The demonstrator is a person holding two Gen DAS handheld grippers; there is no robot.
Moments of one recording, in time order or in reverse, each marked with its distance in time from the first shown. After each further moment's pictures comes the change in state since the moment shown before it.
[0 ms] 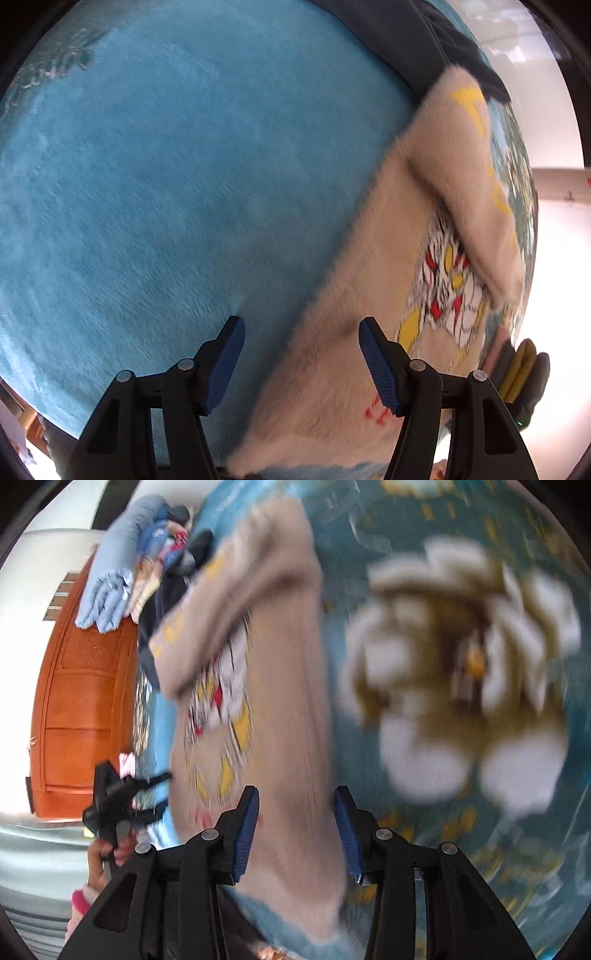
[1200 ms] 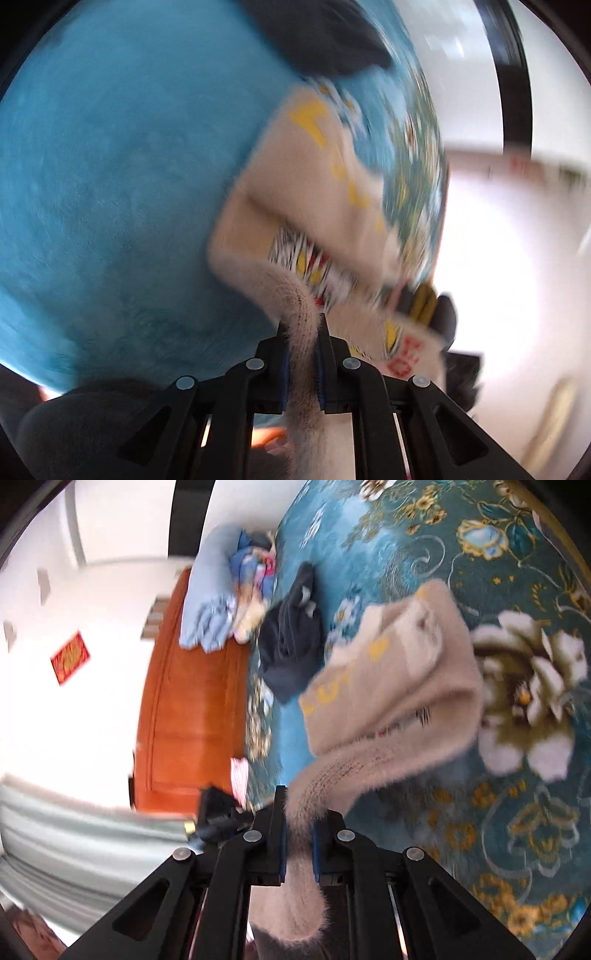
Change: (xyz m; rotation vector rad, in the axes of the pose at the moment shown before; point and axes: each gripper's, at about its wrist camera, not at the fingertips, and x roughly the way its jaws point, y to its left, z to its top) left arm -0.064 -0.037 -0.051 -0.031 0.047 -0.433; right arm -0.100 0.061 0.009 -0.014 -0.107 0.409
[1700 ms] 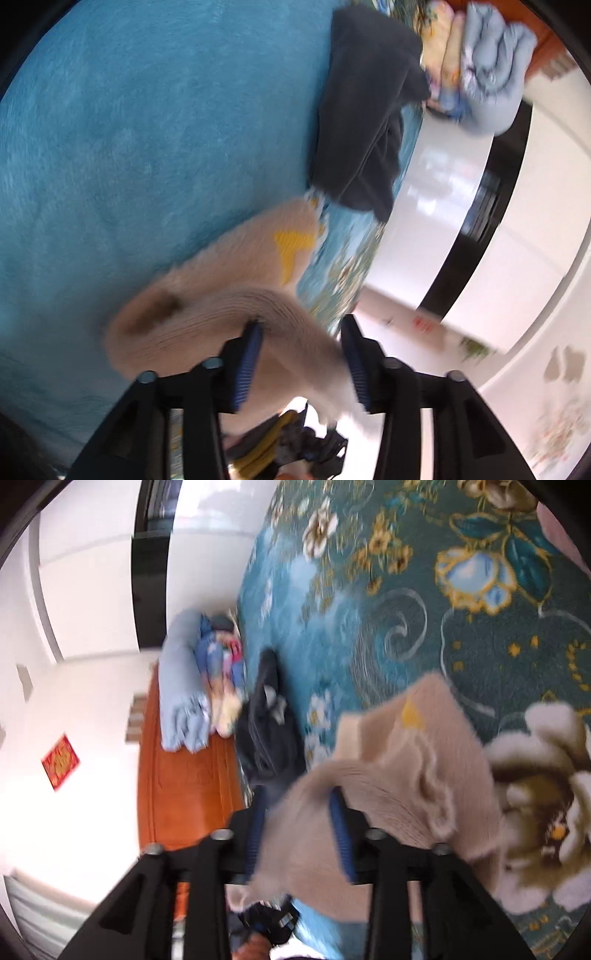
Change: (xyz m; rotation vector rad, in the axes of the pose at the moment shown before) left arm 0.052 0.031 0.048 -0.465 -0.326 -0.455; right arm 0.027 -0.041 0.102 0.207 -0.291 0.018
